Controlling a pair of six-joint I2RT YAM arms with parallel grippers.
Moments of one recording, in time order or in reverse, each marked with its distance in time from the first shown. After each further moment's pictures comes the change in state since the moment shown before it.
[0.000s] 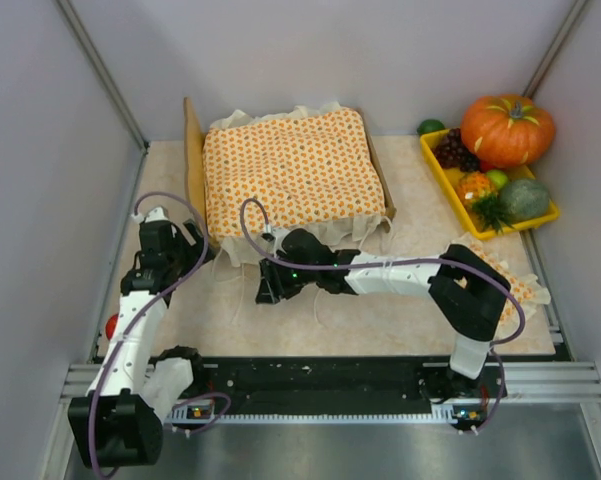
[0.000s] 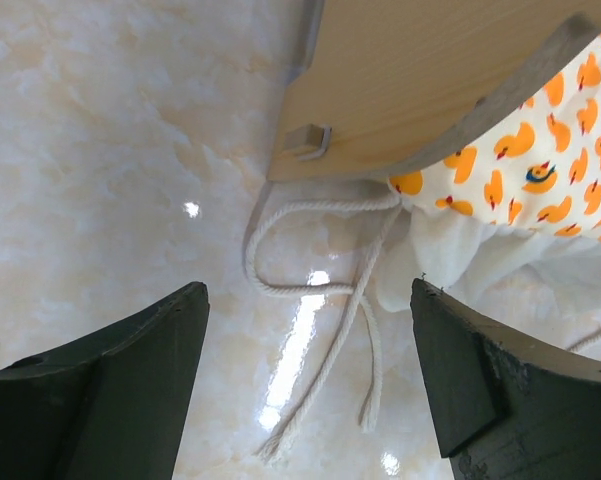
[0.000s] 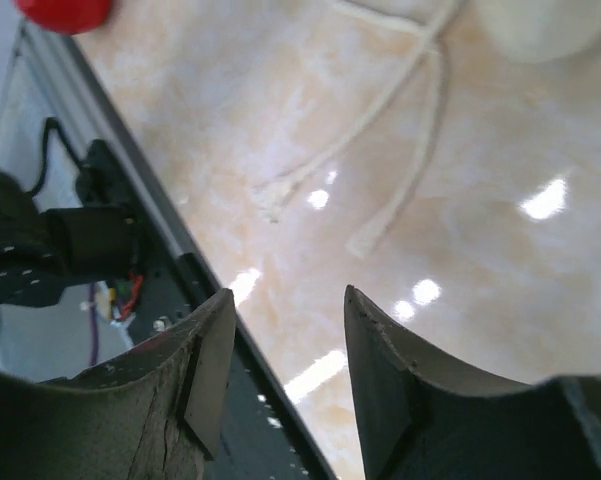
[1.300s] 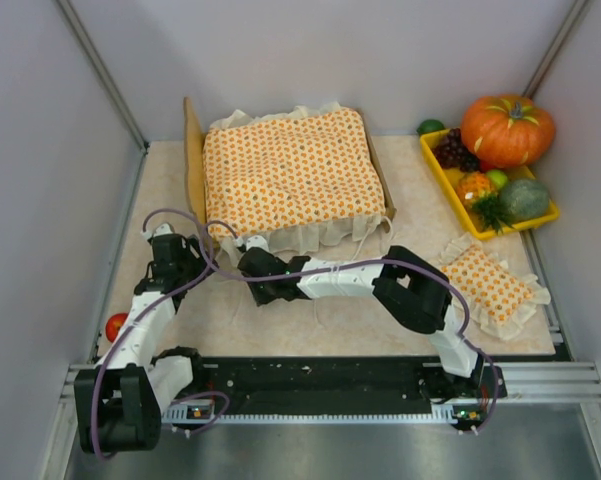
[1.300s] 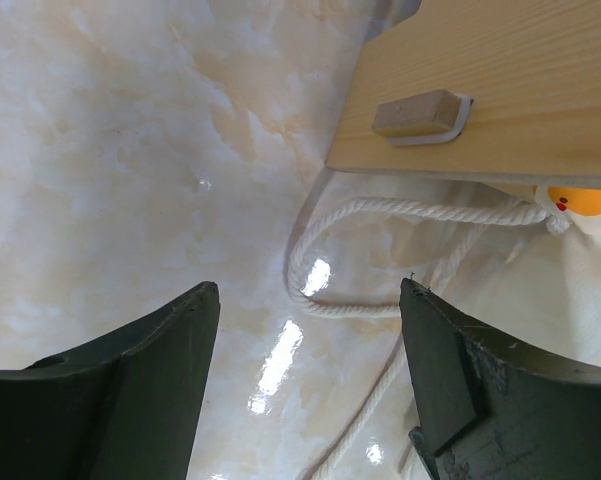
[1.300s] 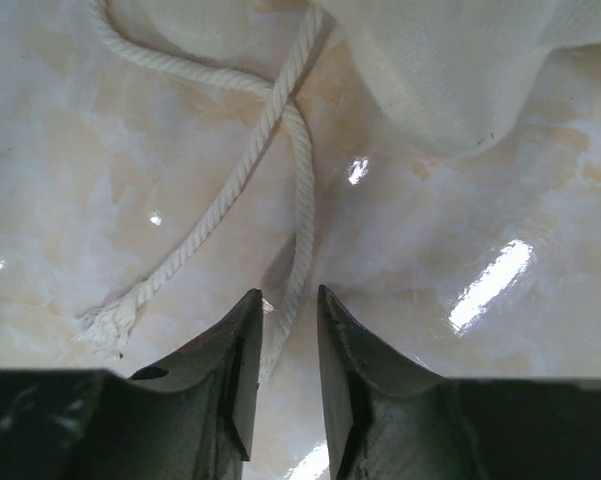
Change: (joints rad) left arm 0.001 0.073 -0.203 0.201 -0.033 -0.055; right arm 0.105 0.327 0.353 -0.303 0.464 -0.048
